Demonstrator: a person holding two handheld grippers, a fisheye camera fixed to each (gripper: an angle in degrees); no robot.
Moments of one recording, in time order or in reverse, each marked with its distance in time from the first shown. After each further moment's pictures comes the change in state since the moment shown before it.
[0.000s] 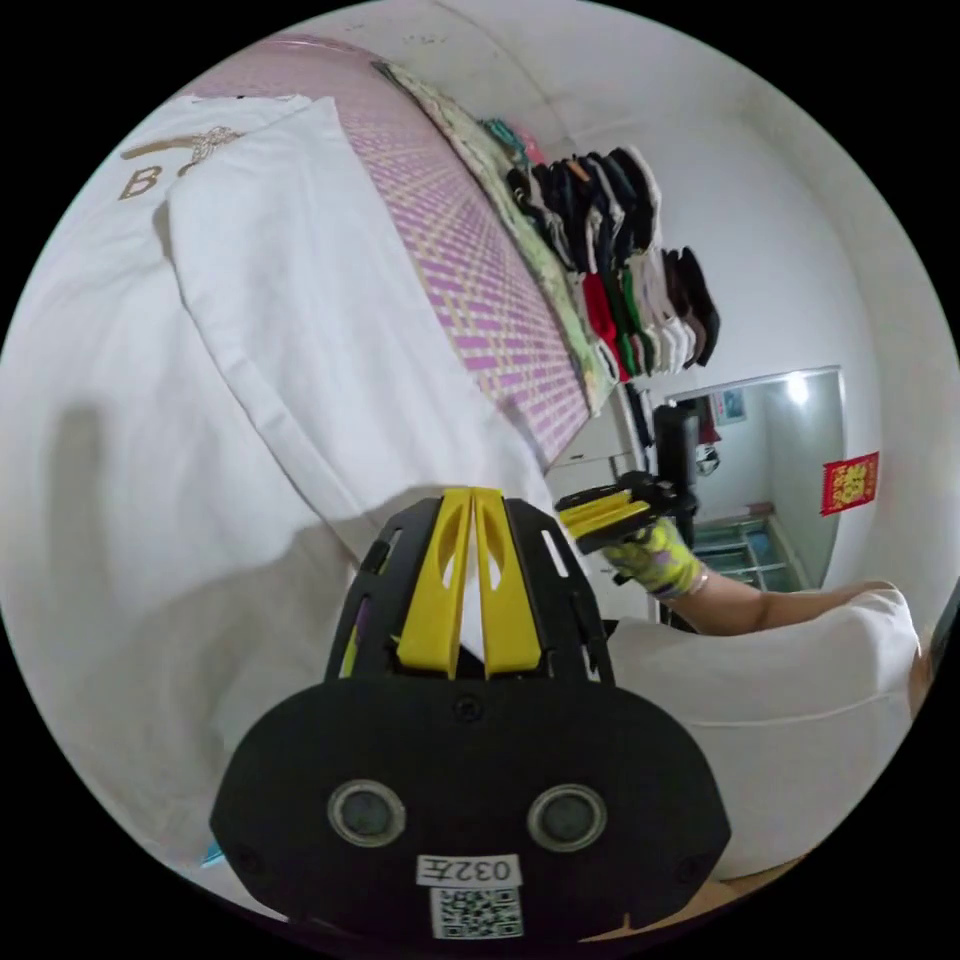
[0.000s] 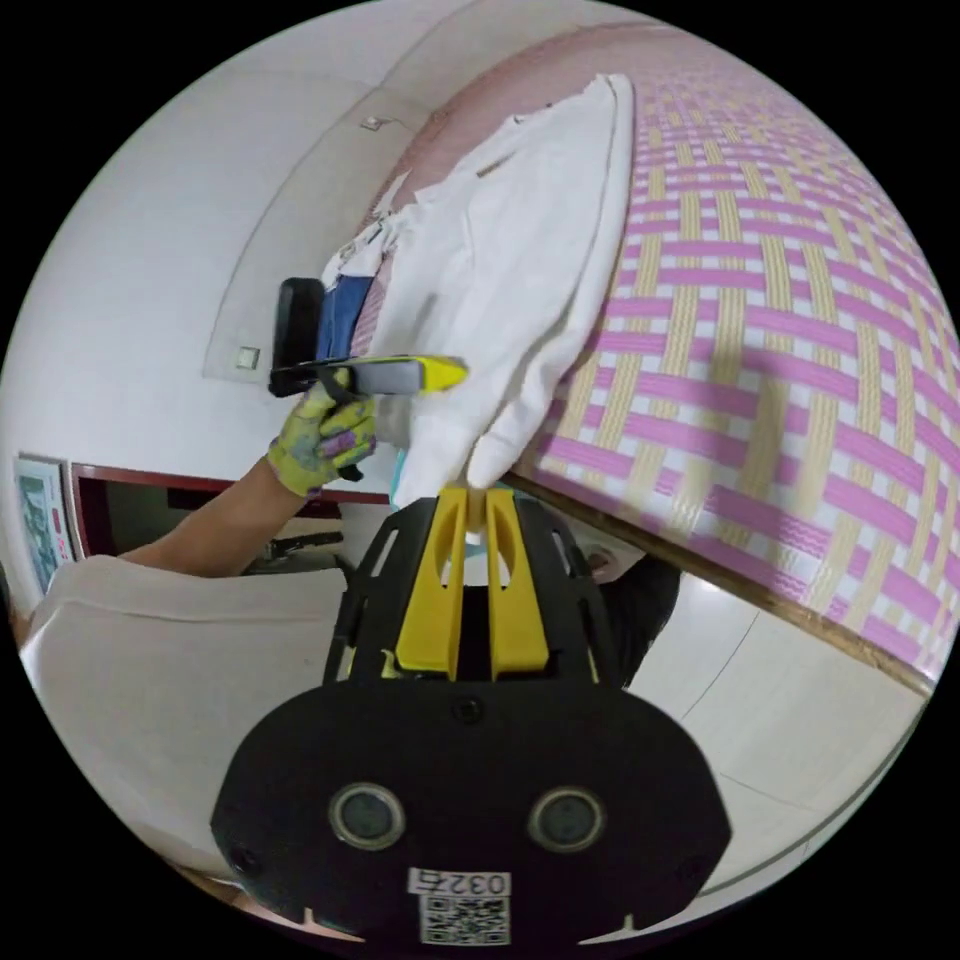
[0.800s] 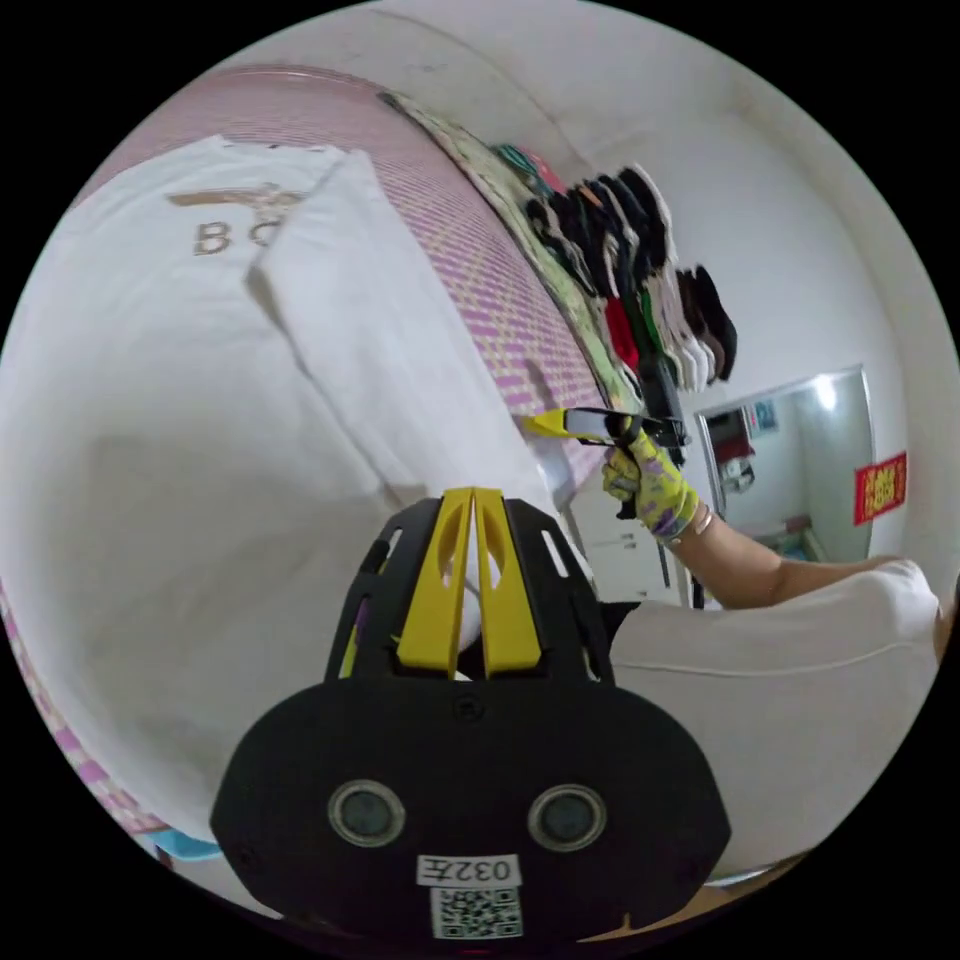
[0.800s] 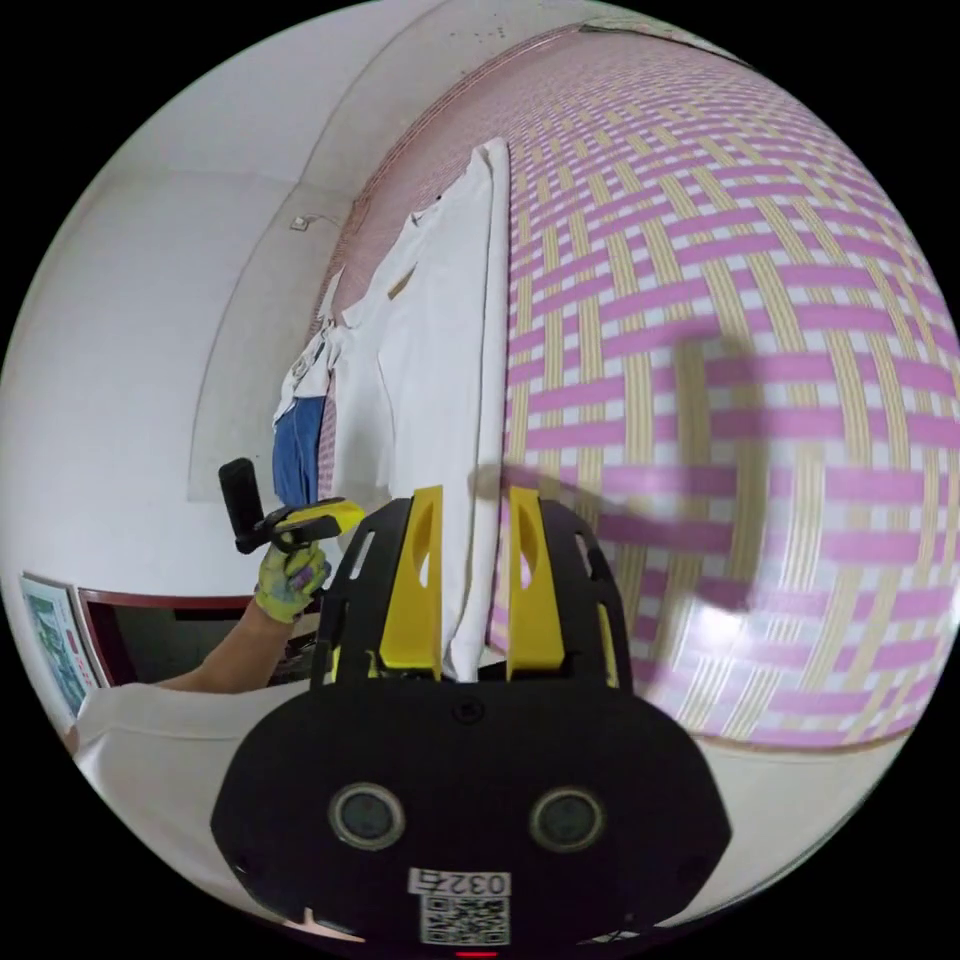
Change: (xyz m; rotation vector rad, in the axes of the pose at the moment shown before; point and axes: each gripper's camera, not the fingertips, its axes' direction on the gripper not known) left arm -0.020 0.044 -0.096 0.072 -0.124 0.011; right arm 0.042 -0.062 -0.119 0.205 0.004 0.201
